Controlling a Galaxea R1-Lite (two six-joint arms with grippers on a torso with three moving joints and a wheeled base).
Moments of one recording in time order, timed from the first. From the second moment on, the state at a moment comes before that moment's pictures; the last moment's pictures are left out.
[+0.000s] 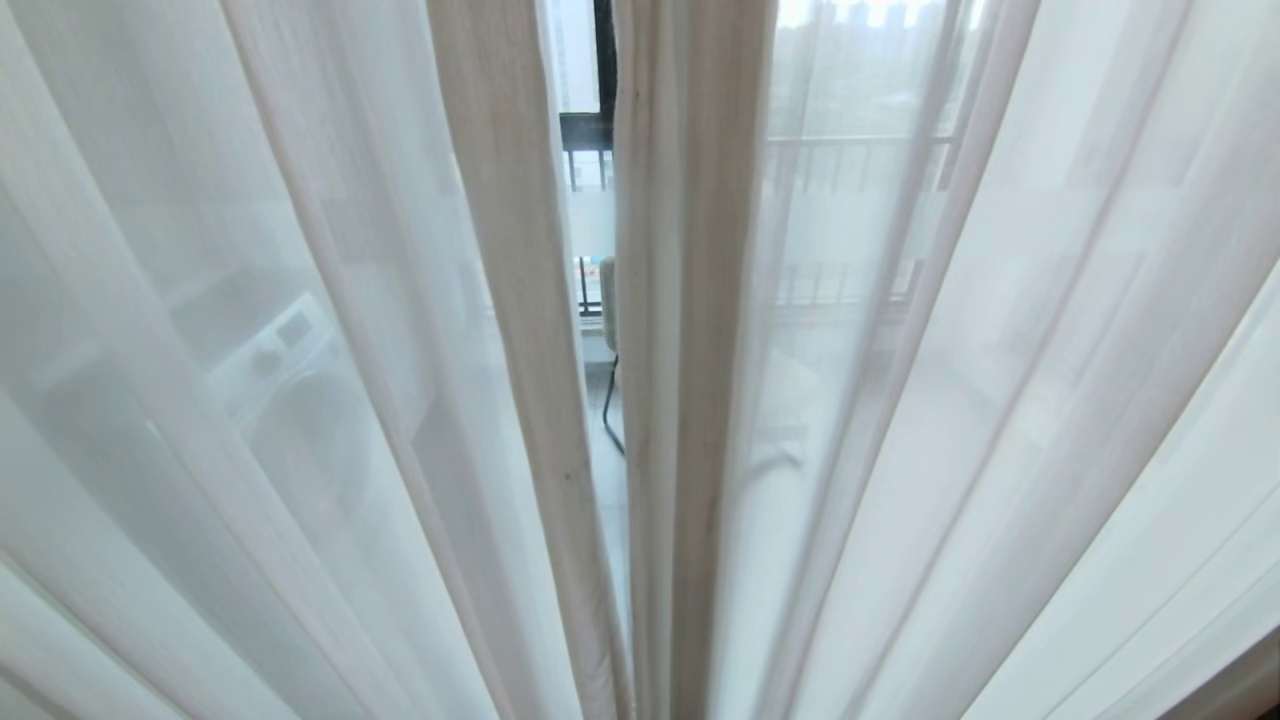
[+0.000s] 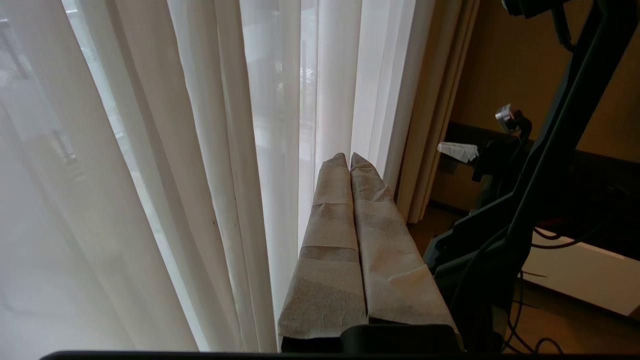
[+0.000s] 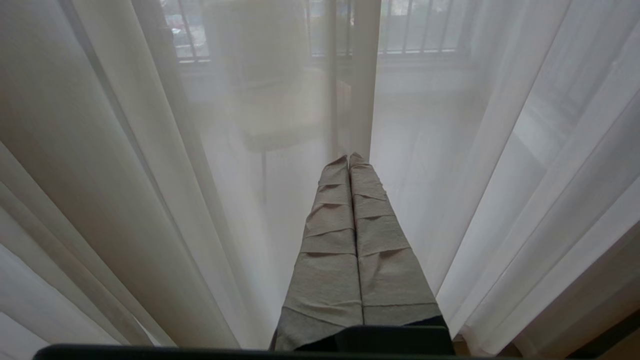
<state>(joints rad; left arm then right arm) -0.01 0.67 -0.88 0.05 -1.03 -0.17 0.00 0.00 0.00 0.00 -0.01 0.02</state>
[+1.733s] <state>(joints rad) -0.68 1.40 -1.56 0.06 0.27 -0.01 0.00 0.00 0.00 0.00 -0.01 0.02</state>
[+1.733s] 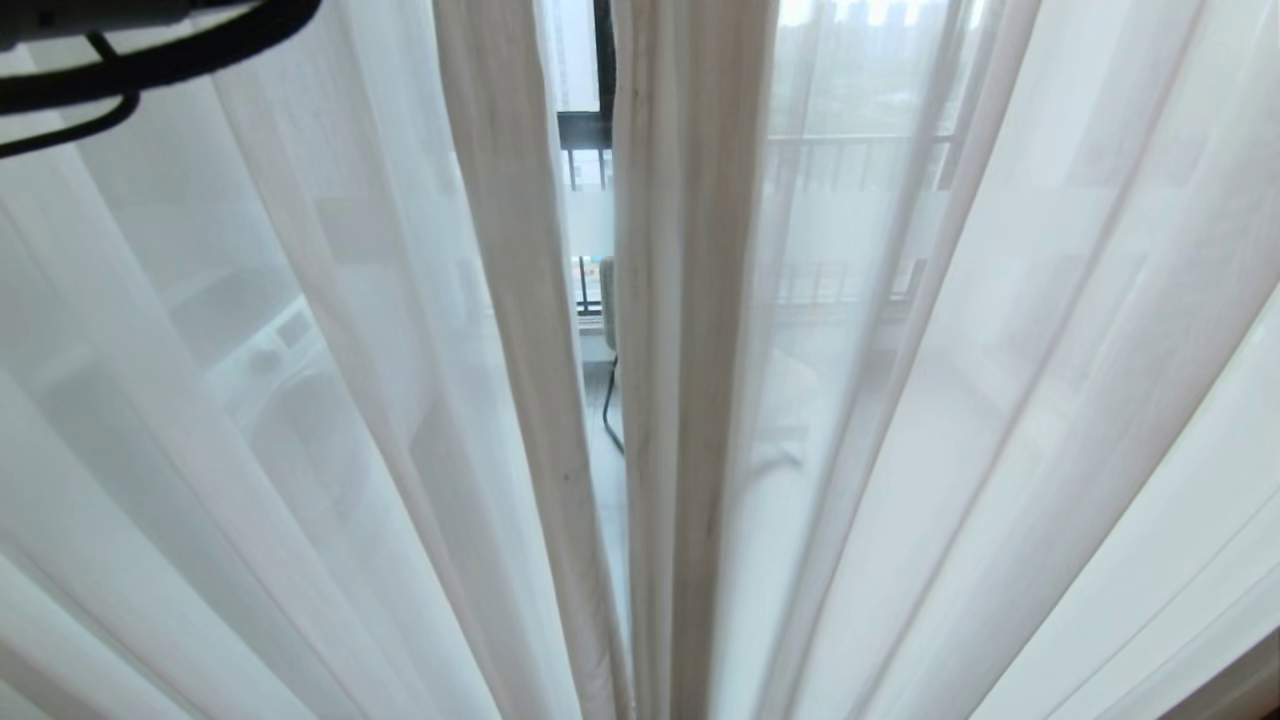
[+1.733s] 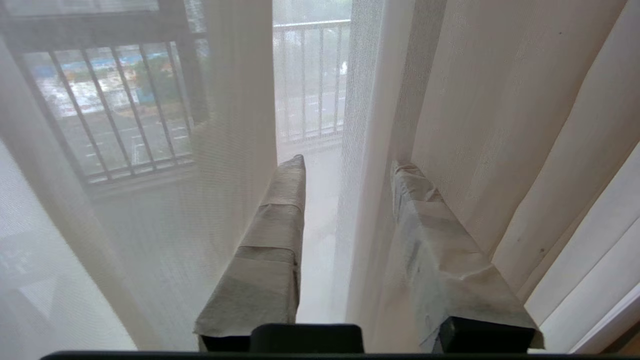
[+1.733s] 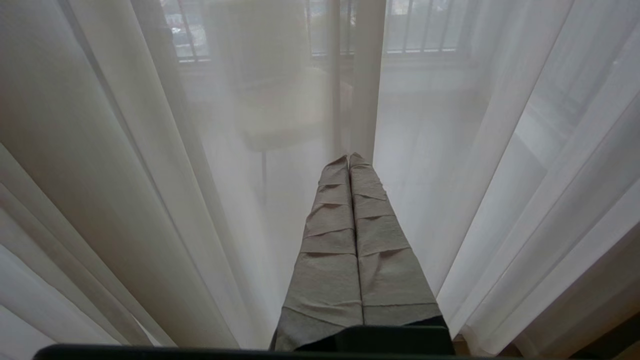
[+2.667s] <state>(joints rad) -0.82 1.33 -1.57 0.06 0.27 -0.01 0.00 0.00 0.00 0.00 -0.01 0.02</state>
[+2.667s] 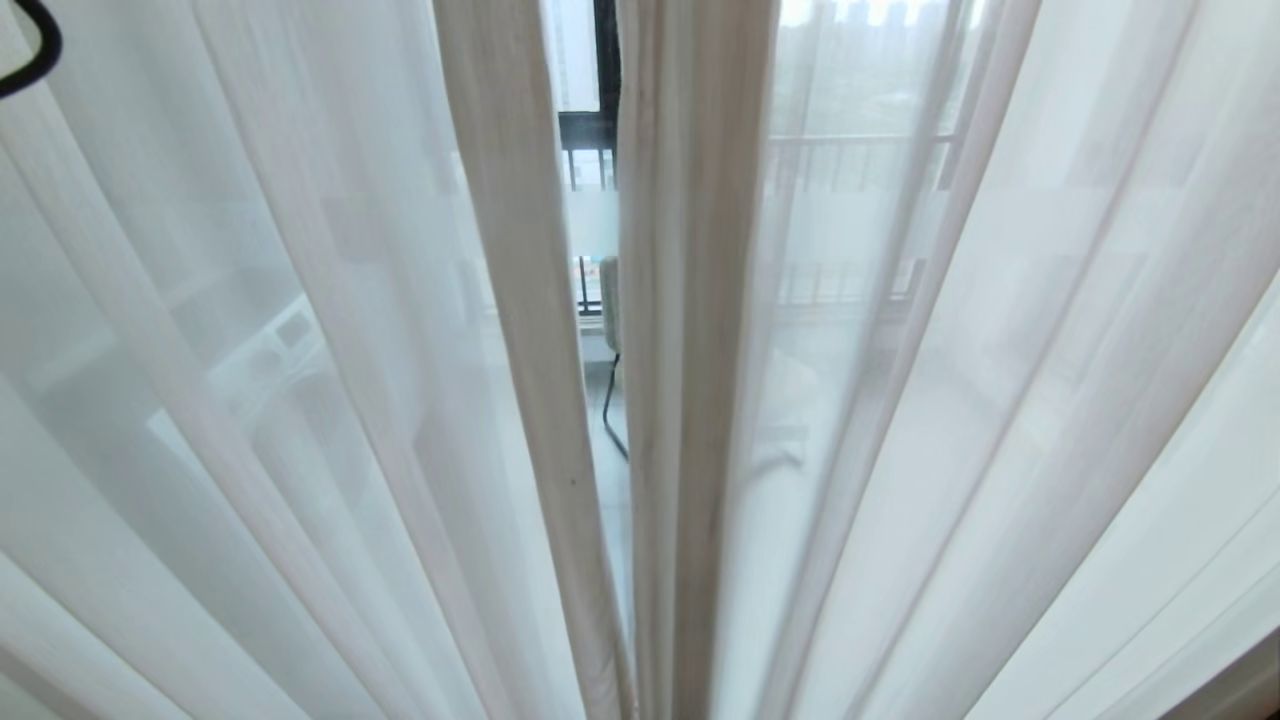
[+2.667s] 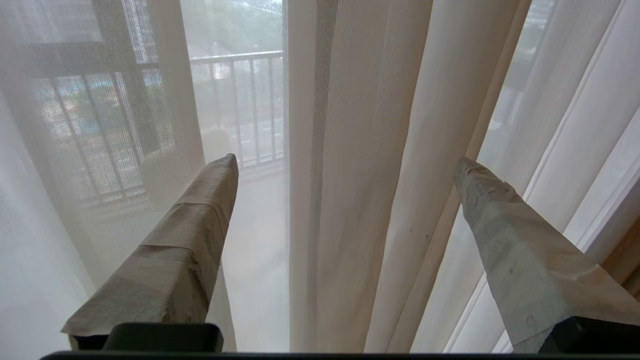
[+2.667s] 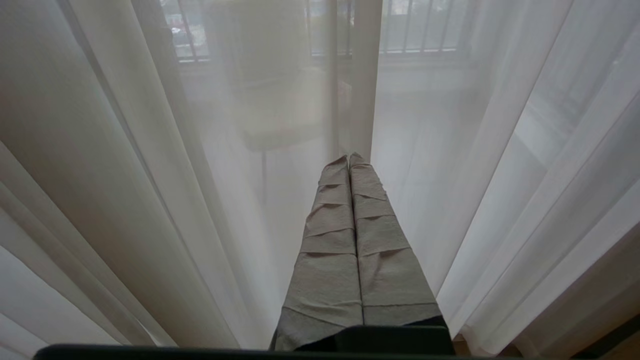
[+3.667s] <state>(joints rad) -0.82 1.53 -1.70 -0.01 0.32 0.04 0.00 0.00 0.00 0.00 -0.01 0.02</state>
